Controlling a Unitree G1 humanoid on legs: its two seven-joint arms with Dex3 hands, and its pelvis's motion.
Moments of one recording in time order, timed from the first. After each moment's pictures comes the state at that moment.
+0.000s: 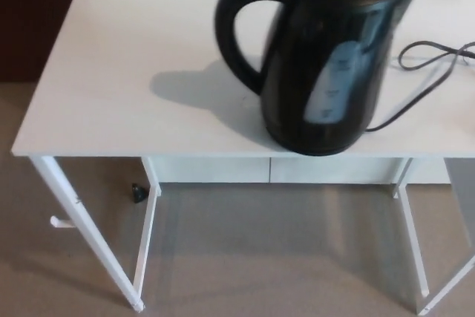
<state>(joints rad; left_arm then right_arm) 0.21 0.45 0.28 1.20 -0.09 -0.36 -0.25 0.16 -0.40 -0.17 1.07 0.05 -0.32 0.27</state>
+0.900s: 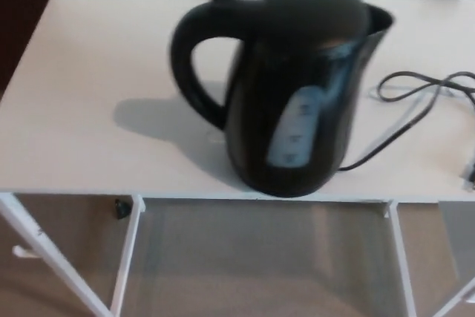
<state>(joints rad) 0.16 0.40 0.24 1.25 -0.08 -0.38 -0.17 0.15 -0.40 -0.15 1.08 0.04 -0.33 0.26</state>
